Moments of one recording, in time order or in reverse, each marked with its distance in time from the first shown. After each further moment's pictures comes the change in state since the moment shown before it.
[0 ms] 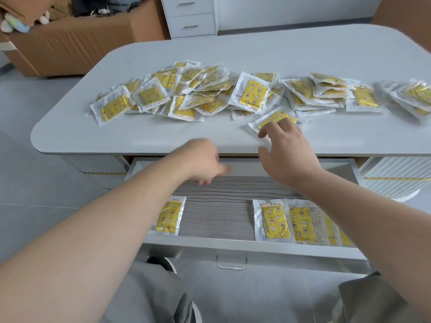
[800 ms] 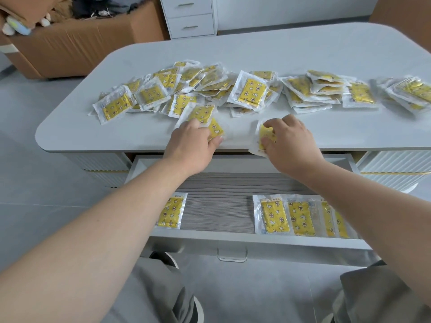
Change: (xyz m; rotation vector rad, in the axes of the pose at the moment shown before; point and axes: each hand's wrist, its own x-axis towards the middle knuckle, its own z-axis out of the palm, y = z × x) left_hand 0.012 -0.024 0.017 0.068 0.539 0.131; right_hand 0.002 0.010 -0.004 -0.041 -0.015 0.046
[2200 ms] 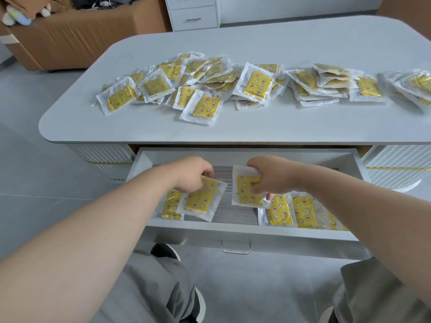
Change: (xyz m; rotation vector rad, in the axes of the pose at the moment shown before) left_hand -0.035 -0.020 0.017 -0.121 -0.677 0.009; right_hand -0.021 -0.016 0.023 0.161 -0.763 -0.055
